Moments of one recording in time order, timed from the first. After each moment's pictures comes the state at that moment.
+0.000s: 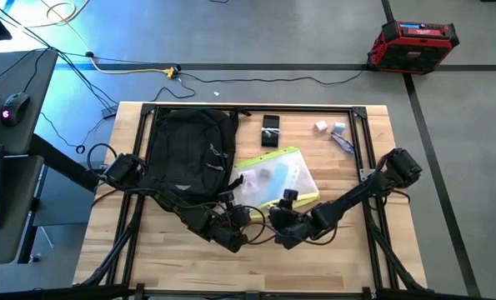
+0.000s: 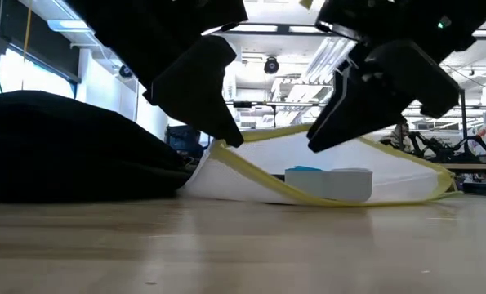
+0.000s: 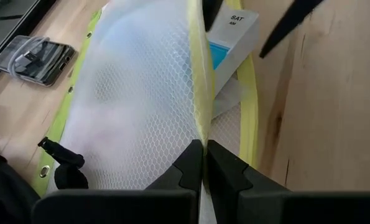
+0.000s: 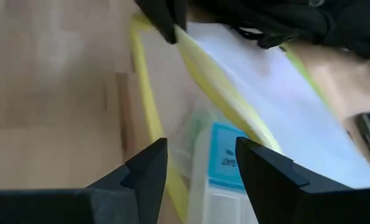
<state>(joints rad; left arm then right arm) -0.49 1.96 1.22 -0.31 -0.80 -0.47 0.52 1.81 1.04 -0.31 0.70 0.40</state>
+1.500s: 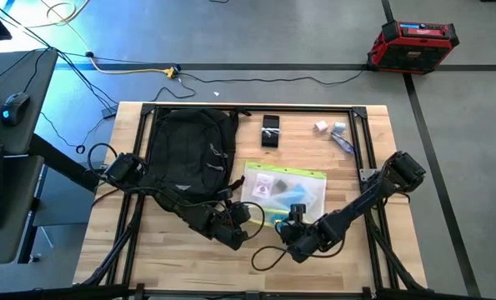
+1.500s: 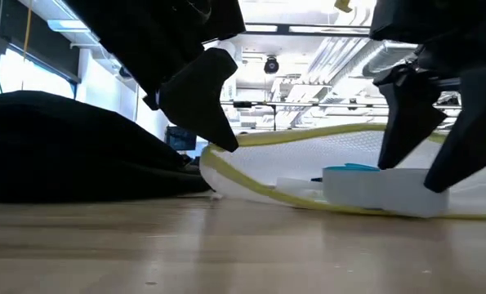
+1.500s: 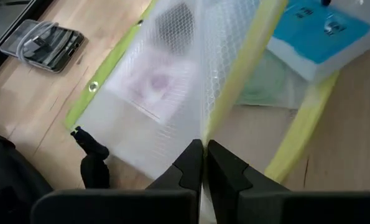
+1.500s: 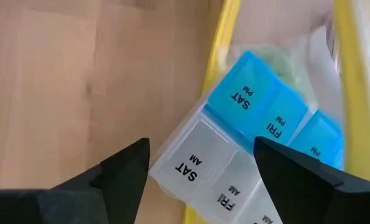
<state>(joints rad) -0.48 1.96 1.22 -0.36 -0.80 -0.53 0.64 1.81 1.07 -0.52 0.43 0.47</state>
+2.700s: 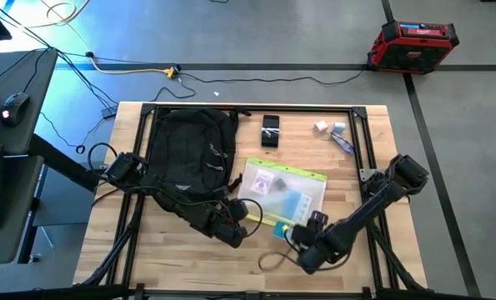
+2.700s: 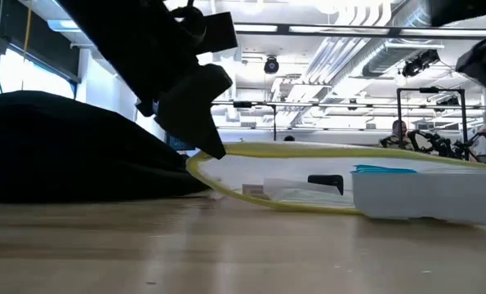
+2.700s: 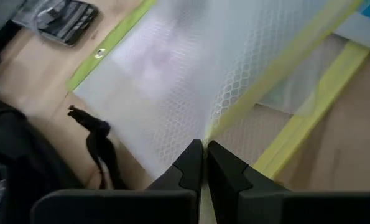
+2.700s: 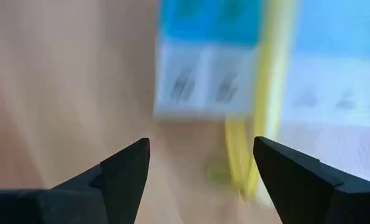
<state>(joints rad) -0.46 1.96 1.22 -0.43 -0.79 -0.64 0.72 1.81 1.23 -0.89 0.27 1.13</state>
